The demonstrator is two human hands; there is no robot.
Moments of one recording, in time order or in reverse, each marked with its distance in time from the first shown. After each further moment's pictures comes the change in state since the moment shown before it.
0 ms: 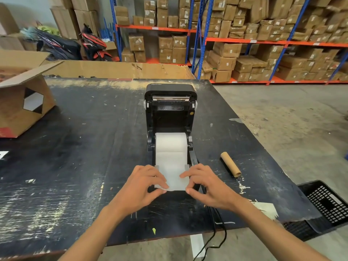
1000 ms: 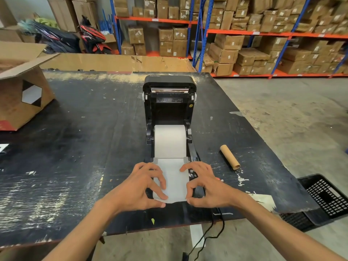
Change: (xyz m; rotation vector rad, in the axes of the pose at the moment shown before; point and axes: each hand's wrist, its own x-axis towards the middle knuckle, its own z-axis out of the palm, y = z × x) left_hand -0.010 0.014 -0.013 -0.091 -0.299 -0.077; right_hand -0.010 -0.018 -0.005 0.044 -0.270 0.114
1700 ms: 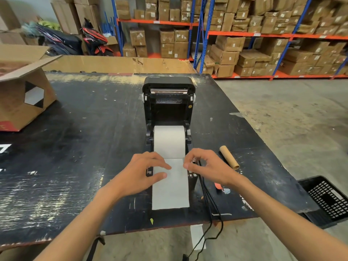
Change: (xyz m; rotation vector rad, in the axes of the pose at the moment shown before) left_hand 0.024 0.007 -0.018 -0.061 0.181 -0.005; right_hand 0.020 -0.003 -0.037 0.255 0.272 0.028
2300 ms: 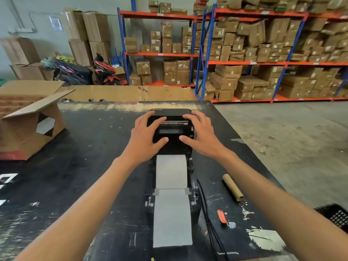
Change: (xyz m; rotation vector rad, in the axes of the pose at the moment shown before) left_hand 0.110 0.021 -0.086 0.289 0.417 -0.064; right_hand 0.115 -0.038 -0.068 -0.375 0.360 -0.065
